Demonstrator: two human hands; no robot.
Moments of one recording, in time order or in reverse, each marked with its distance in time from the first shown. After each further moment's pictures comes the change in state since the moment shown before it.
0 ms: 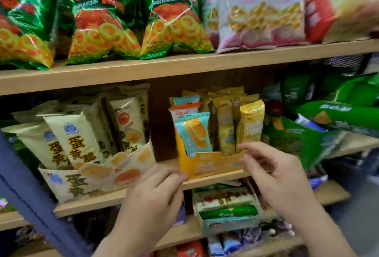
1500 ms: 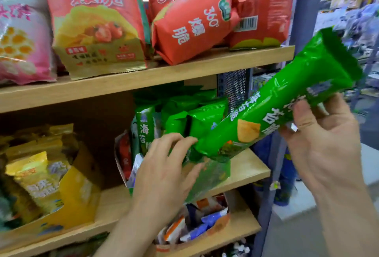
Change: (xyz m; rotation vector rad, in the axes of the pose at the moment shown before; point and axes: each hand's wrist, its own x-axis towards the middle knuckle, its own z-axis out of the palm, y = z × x) left_hand 0.249 0.264 0.258 0.043 -0.071 -0.094; right_hand 0.111 0.194 -0.357 0.799 0.420 -0.182
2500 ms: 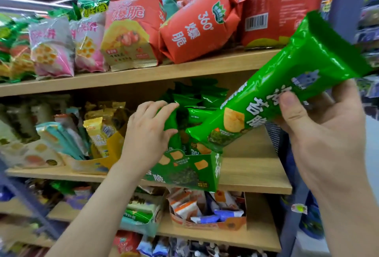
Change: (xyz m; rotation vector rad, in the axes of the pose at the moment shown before) left_hand 0.021 0.004 -0.027 0.518 0.068 -0.270; right_hand 0.040 -0.001 -0.028 0.113 -0.264 0.038
